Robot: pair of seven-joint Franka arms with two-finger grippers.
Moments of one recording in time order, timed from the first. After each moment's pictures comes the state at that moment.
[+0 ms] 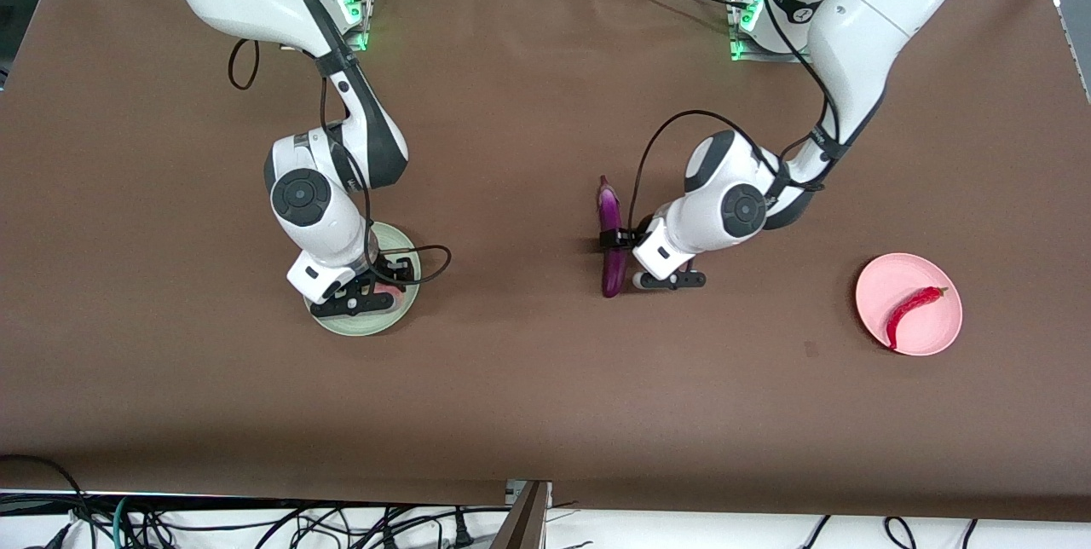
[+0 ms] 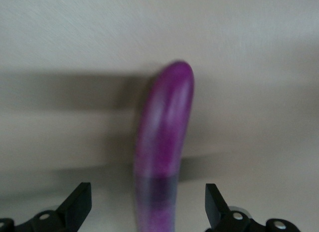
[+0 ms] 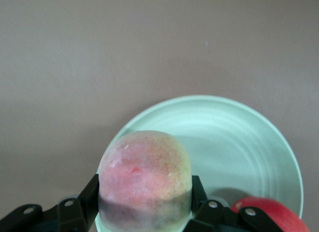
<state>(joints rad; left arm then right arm) 0.00 0.73 -0.55 -1.81 -0.06 2.44 -0.47 0.46 0.58 -0.11 -1.76 0.01 2.40 0.22</state>
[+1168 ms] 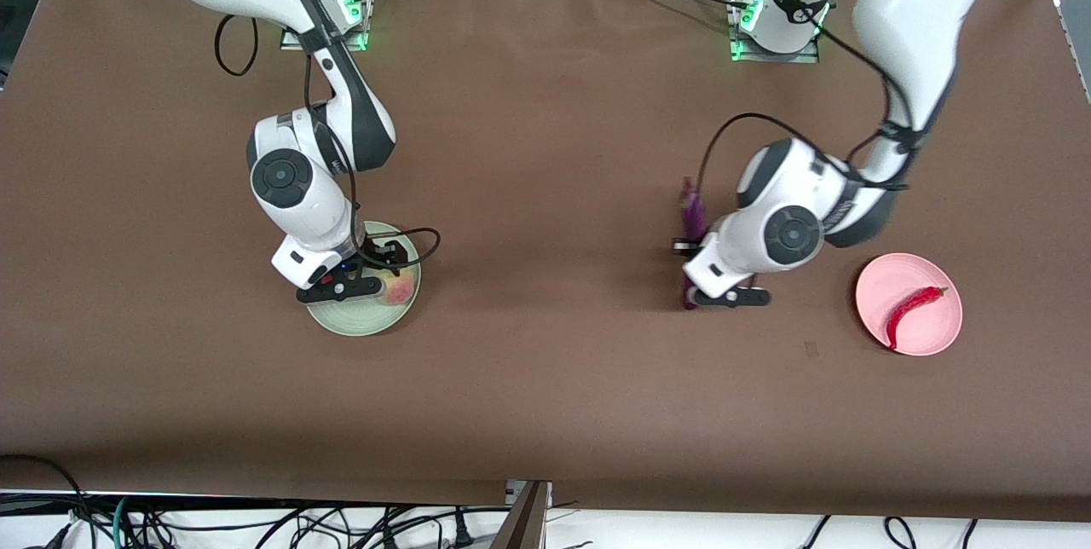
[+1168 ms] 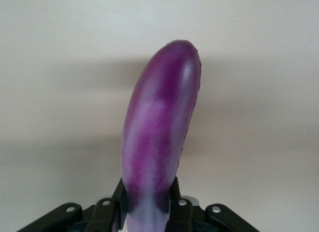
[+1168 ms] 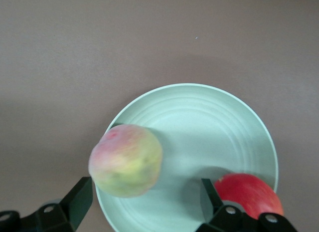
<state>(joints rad) 0.08 0.61 -0.46 -1.62 0.18 1.90 -0.38 0.45 0.47 -0.11 -1.81 0.01 2.35 0.19</state>
